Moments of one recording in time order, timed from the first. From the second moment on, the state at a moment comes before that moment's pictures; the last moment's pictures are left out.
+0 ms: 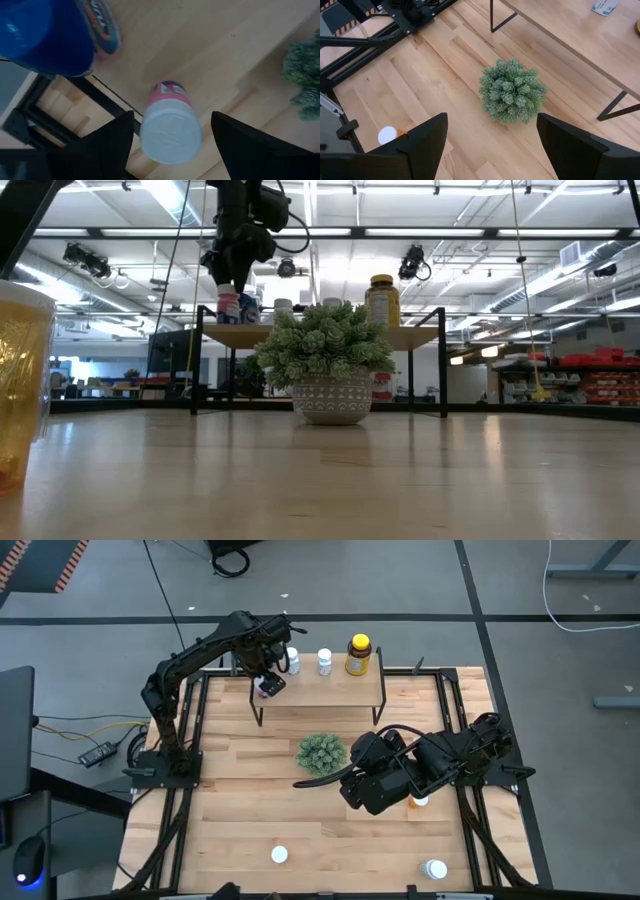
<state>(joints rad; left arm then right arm) 0.62 1.85 1.95 -1.57 -0.05 -0.09 0.48 1.90 2.33 -1.57 0.62 1.11</state>
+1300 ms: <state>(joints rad) 0.34 1.77 2.27 -1.57 0.00 -0.08 0.53 1.90 2.33 -1.57 0.58 1.12</state>
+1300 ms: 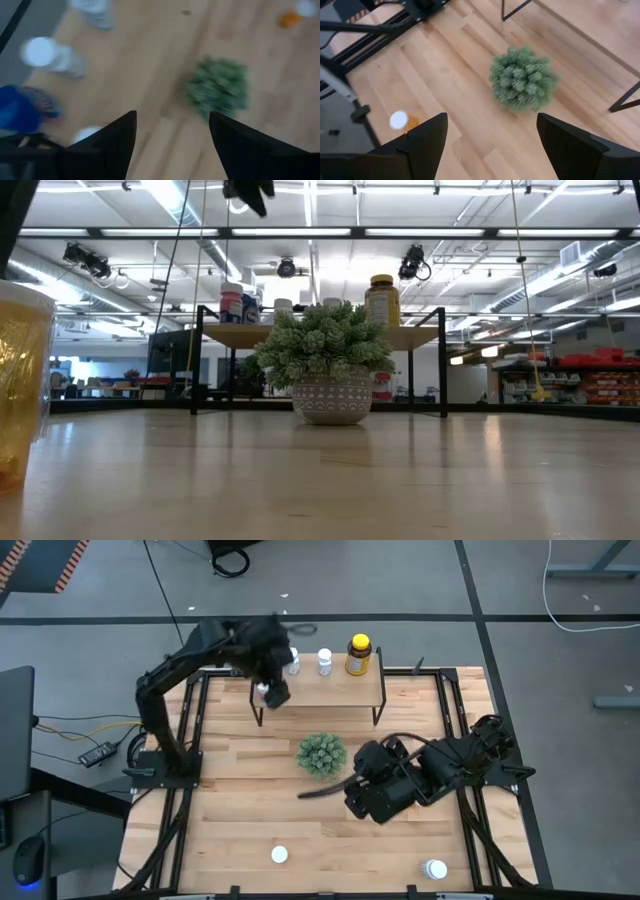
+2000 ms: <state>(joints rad) -0.48 1.62 1.81 -1.23 0.05 -0.65 0.75 1.90 2.33 -1.57 0.65 1.23</state>
